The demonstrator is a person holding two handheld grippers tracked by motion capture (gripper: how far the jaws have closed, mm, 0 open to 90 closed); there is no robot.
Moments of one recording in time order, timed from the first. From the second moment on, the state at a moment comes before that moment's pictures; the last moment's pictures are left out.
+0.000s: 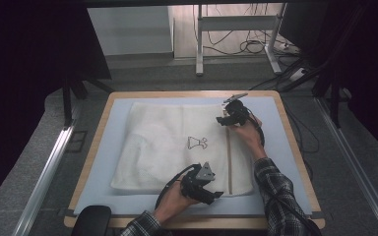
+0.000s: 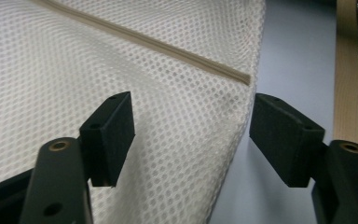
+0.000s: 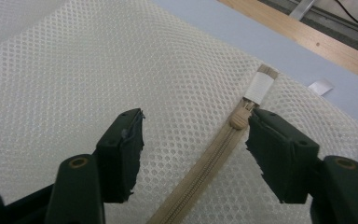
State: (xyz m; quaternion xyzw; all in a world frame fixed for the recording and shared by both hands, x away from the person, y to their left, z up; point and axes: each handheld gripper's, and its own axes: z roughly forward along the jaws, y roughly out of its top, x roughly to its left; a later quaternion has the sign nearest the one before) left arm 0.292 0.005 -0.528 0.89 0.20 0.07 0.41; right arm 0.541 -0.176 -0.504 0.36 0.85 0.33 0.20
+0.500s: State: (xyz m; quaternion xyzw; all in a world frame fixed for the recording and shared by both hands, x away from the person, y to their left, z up) left arm 0.290 0.011 -0.525 0.88 0.20 0.06 0.42; right arm 0.536 -0.180 -0.501 0.38 0.84 0.34 0.18
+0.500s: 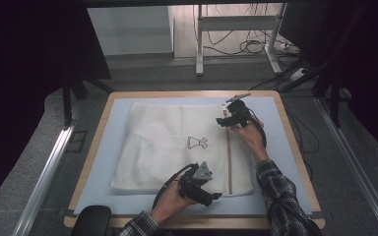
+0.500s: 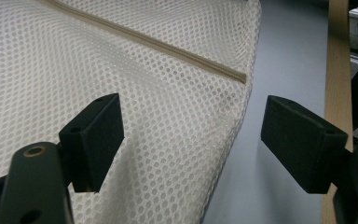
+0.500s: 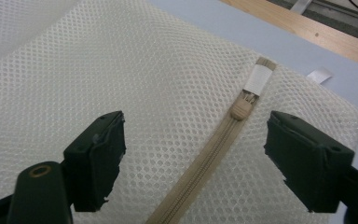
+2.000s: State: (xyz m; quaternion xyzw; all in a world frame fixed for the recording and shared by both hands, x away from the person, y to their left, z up) left arm 0.287 0.037 -0.516 0.89 0.21 0.08 0.40; right arm 0.487 -0.177 -0.481 0.35 0.85 0.37 0.14
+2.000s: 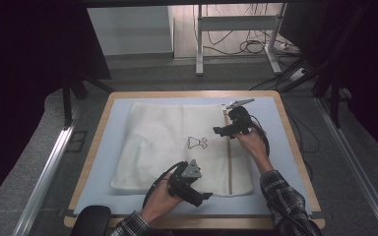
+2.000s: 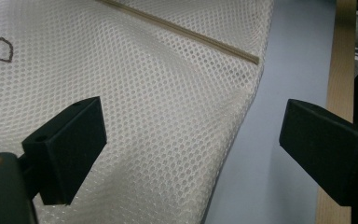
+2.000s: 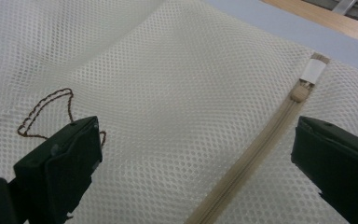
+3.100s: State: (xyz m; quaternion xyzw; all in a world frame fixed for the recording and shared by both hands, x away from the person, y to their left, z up) left arm 0.287 0.060 -0.509 0.88 0.20 0.10 0.41; right arm 0.445 -0.184 -0.469 0.33 0.85 0.37 0.14
